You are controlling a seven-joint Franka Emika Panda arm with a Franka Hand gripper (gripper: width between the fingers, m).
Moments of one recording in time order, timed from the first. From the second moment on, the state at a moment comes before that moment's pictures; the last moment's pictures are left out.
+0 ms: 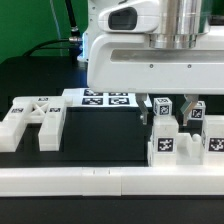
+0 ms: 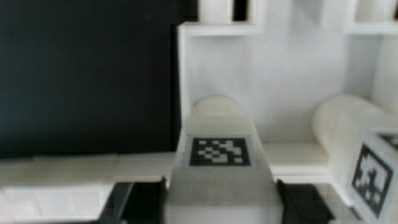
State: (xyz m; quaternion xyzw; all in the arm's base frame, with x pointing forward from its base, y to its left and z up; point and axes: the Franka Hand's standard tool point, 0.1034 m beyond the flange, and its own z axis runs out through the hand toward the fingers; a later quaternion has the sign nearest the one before) arm 0.643 0.046 0.080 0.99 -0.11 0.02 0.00
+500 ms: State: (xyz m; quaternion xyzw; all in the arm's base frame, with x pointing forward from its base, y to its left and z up) arm 0.634 0.042 0.081 0.97 -0.24 0.00 0.00
